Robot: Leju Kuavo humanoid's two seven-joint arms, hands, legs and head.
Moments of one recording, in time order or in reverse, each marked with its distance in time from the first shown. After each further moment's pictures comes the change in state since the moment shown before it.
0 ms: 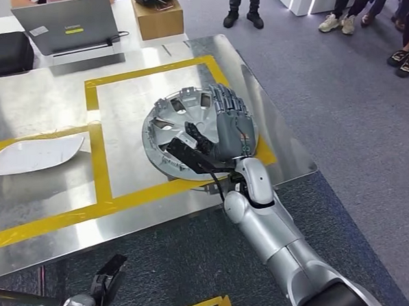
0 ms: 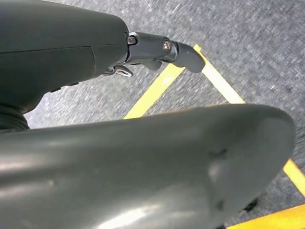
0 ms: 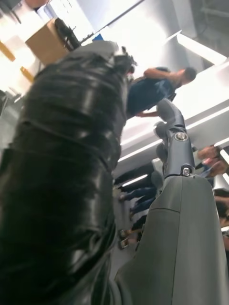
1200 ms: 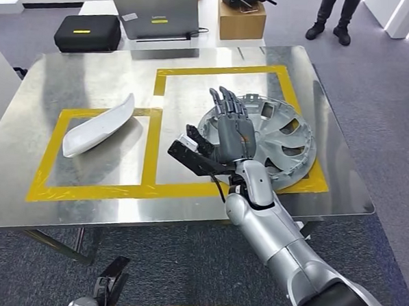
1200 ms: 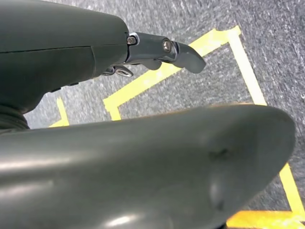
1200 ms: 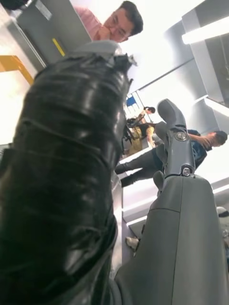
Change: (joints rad) left arm 0.003 -0.011 0.007 0.001 -0.005 0.008 -0.008; right arm 0.015 -0.014 0.000 0.005 0.021 -0.009 0.011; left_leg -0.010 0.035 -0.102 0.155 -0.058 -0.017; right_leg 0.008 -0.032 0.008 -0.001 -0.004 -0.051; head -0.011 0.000
